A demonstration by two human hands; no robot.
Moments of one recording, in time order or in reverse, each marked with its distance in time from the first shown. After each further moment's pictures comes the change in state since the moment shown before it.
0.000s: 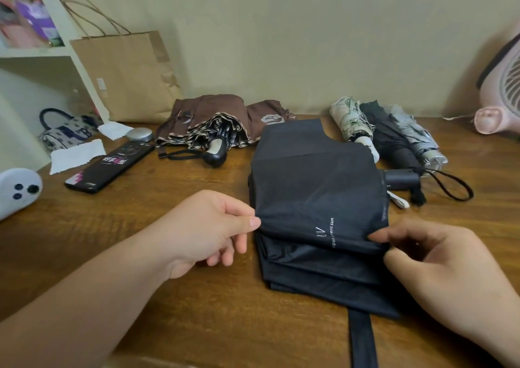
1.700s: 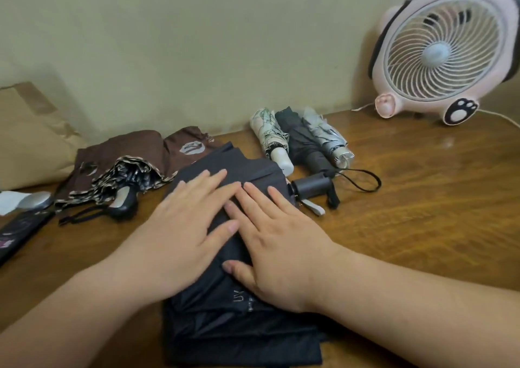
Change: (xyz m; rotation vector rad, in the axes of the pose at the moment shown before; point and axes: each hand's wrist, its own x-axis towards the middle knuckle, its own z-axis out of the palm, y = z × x) left_hand 0.076 0.045 0.050 0.845 0.107 0.800; right_hand 0.069 0.007 0.041 -0.797 -0.275 -0.474
